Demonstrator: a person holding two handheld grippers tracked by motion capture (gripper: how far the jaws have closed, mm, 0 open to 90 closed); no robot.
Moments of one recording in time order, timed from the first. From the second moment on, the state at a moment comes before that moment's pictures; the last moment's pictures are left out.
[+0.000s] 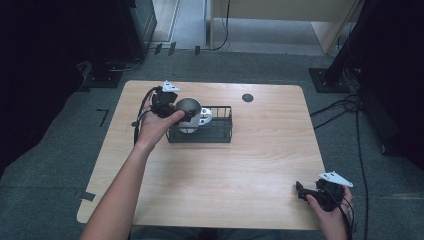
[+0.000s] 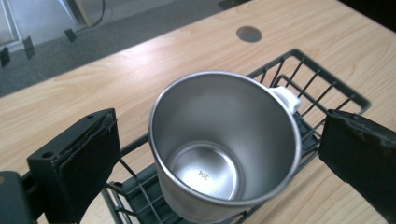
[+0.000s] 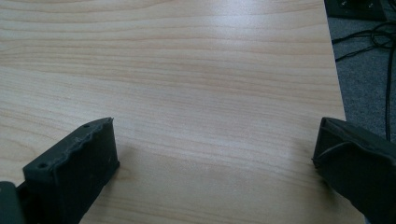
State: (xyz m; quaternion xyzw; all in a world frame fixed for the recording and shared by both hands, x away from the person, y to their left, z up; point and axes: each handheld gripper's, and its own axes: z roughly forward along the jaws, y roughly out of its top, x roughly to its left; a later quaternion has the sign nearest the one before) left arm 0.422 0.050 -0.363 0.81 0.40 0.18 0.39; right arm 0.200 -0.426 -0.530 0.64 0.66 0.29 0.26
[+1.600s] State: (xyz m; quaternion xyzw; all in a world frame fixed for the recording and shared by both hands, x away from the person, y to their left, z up) left arm 0.287 0.156 -0.427 0.76 0.46 0.23 0.40; right arm 0.200 -0.426 -0.530 0.64 0.66 0.29 0.26
